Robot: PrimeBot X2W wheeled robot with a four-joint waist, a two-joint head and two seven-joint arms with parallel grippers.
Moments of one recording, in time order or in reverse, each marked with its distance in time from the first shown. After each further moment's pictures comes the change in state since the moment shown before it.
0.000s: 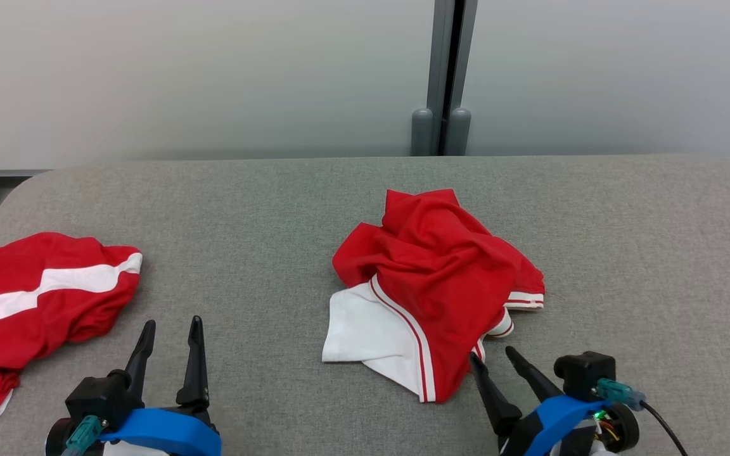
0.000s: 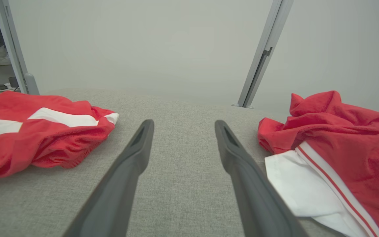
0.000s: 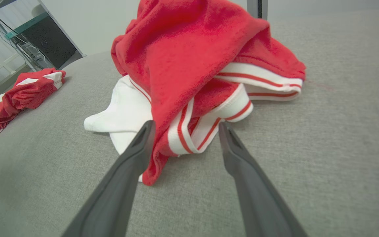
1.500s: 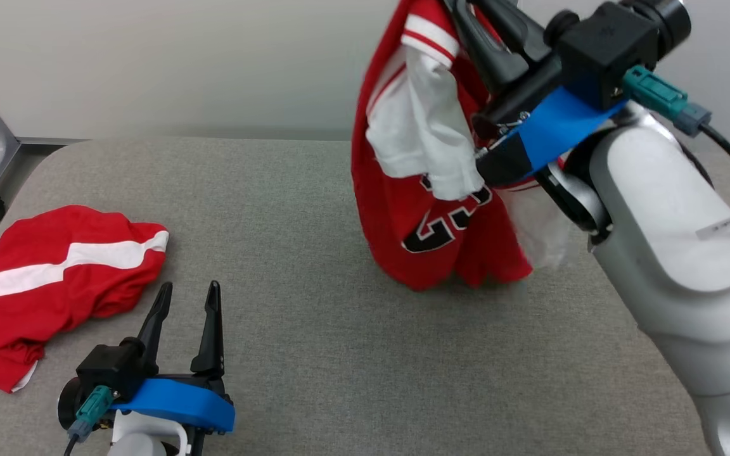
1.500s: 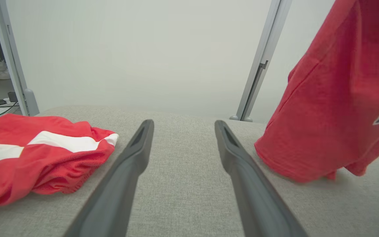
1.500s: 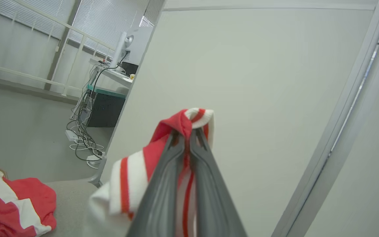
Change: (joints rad) left arm -0.065 -0.002 -0.042 -0.030 0.008 -0.016 0.000; right arm -0.789 -0.174 0.250 -0.149 -0.114 0.000 -0.019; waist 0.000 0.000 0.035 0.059
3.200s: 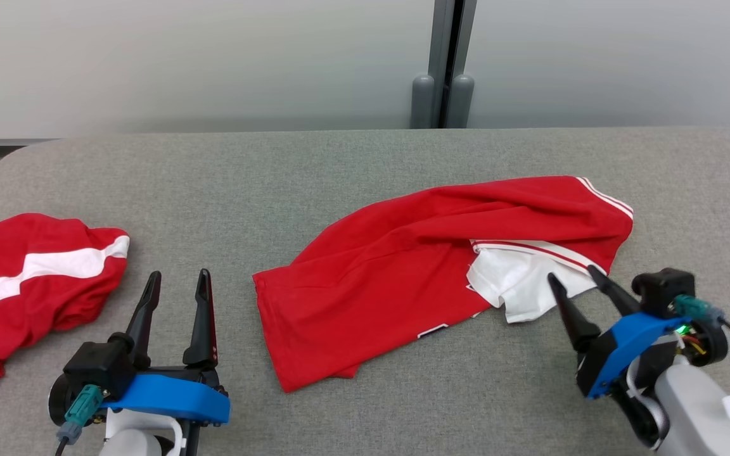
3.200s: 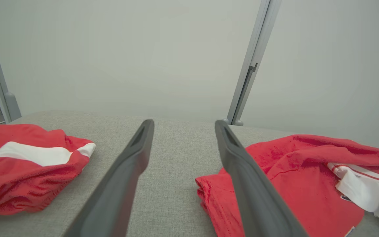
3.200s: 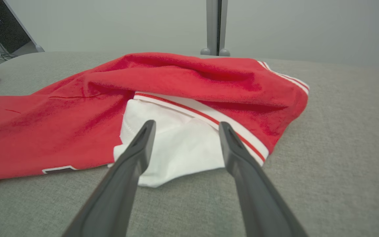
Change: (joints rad) left arm 0.004 -0.030 0.053 -0.054 0.032 -0.004 0.000; right arm 0.509 -0.089 -0.136 0.354 0.236 0.000 -0.047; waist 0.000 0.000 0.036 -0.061
